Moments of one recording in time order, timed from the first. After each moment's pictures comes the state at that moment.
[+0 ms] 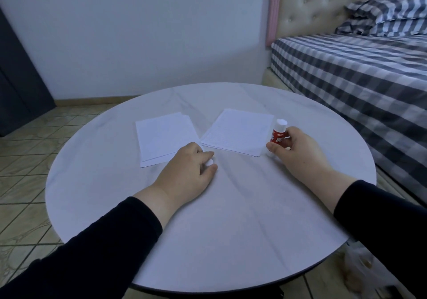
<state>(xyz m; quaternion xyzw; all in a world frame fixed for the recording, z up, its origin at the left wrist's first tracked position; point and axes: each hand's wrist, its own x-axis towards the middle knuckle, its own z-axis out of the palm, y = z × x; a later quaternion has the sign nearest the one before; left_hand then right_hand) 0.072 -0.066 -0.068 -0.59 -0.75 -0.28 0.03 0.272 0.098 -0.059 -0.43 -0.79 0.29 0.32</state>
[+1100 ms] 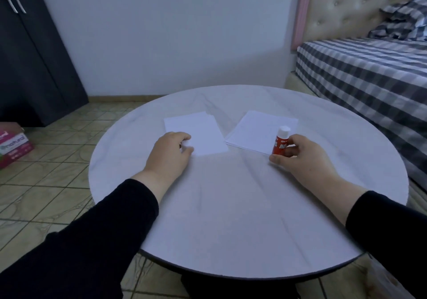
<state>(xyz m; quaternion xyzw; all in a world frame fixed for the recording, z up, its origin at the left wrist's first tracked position) 0.006 -0.101 -0.053 -0.44 -0.83 -0.34 0.06 0.252 0.063 -0.053 -0.40 -0.79 0.36 0.30</state>
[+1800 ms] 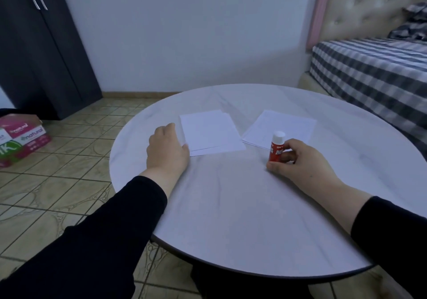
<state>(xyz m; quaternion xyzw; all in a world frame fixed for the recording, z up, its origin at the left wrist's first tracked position) -0.013 -0.122 -0.052 -0.30 -0.91 -0.28 0.08 0.229 0.030 -0.051 -0.35 -0.82 0.38 0.25</state>
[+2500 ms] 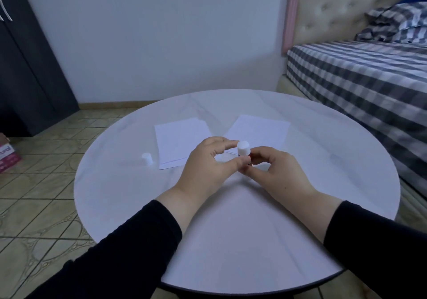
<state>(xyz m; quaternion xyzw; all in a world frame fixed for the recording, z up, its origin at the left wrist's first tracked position) 0.097 -0.073 -0.040 -0.51 -0.69 -0.51 -0.10 0.236 0.025 -0.051 -0.26 -0.82 0.38 0.33</state>
